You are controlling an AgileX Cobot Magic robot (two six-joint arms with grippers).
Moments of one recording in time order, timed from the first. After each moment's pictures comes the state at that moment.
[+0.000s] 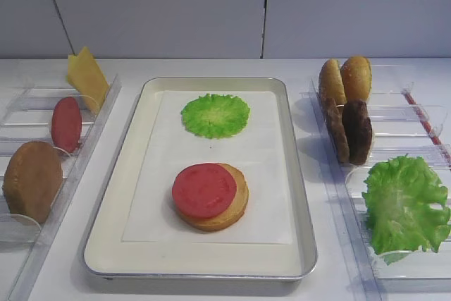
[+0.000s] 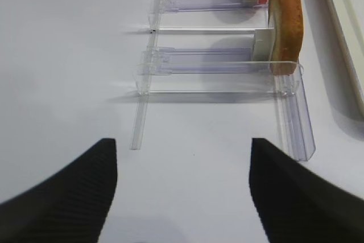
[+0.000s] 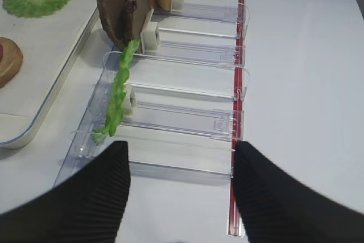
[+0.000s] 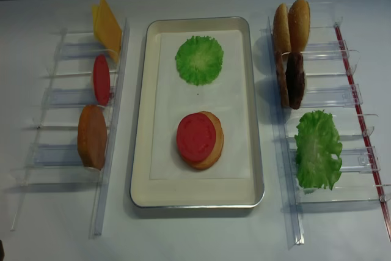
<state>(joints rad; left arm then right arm) -0.02 -0.02 -0.53 0.10 1.27 -0.07 0.08 -0.02 -0.48 0.09 1.13 -0.08</state>
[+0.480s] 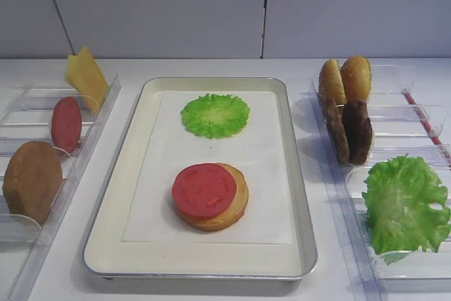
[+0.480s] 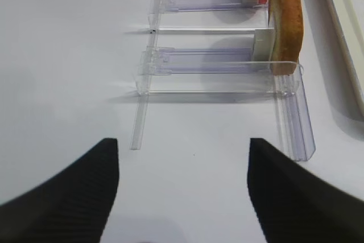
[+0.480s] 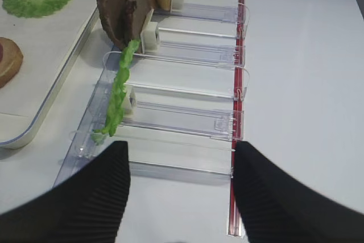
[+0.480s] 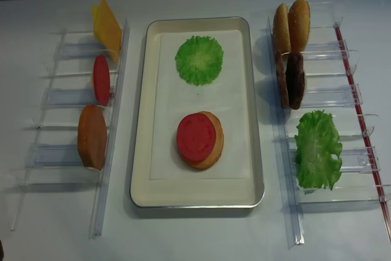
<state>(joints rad) -0.02 -0.02 -0.53 0.10 1.27 -0.07 0.08 -0.02 -0.48 0.09 1.13 -0.08</state>
